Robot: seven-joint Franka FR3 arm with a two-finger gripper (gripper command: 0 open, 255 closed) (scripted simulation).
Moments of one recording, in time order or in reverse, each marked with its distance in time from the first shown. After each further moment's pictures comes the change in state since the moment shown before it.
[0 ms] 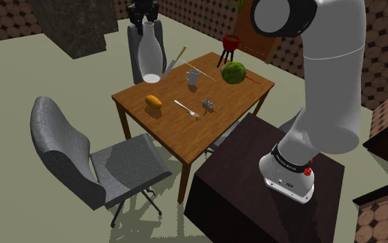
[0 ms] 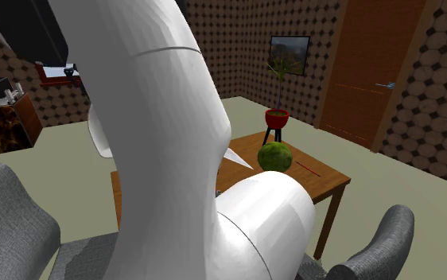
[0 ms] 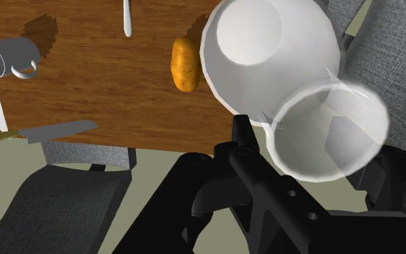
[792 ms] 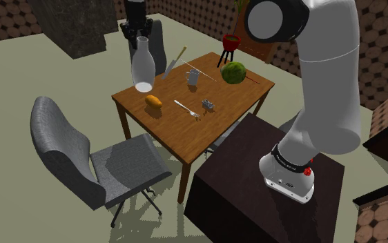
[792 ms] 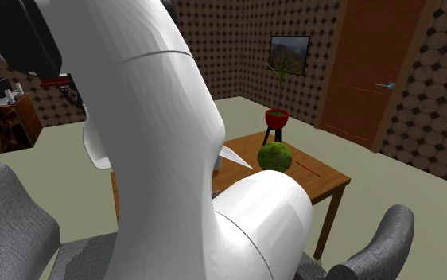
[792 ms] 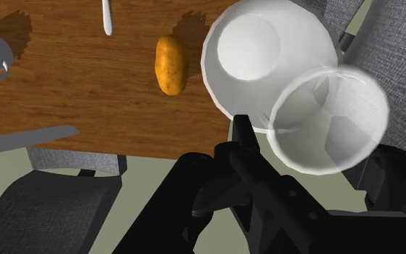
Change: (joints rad) arm 0.031 0.048 0.011 -0.062 0.003 0.109 0.035
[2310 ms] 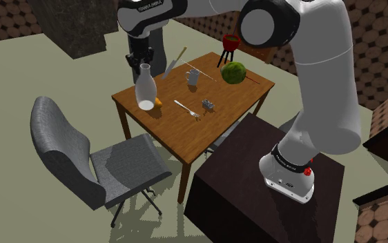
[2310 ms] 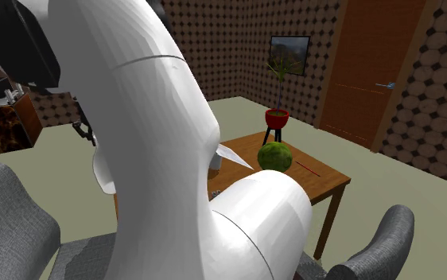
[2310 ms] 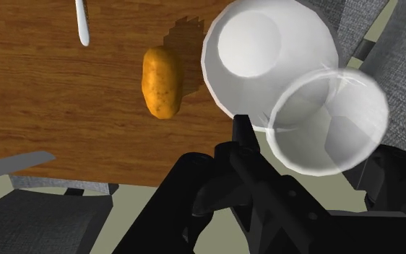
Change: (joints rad) arm 0.010 0.054 0.010 -0.225 0.014 0.277 -0.010
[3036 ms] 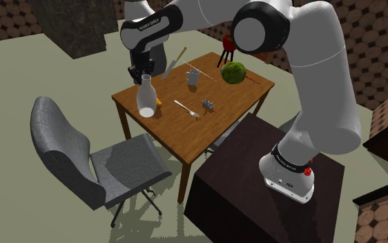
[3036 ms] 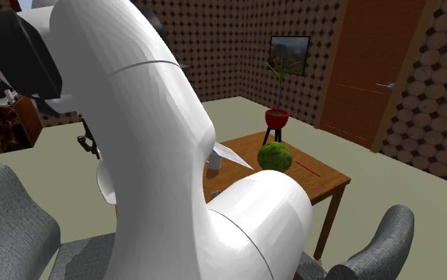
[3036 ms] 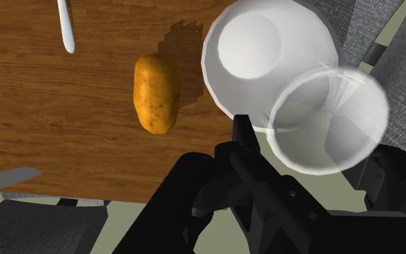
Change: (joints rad) arm -0.002 0.062 0.009 -0.047 0.012 0.108 -0.006
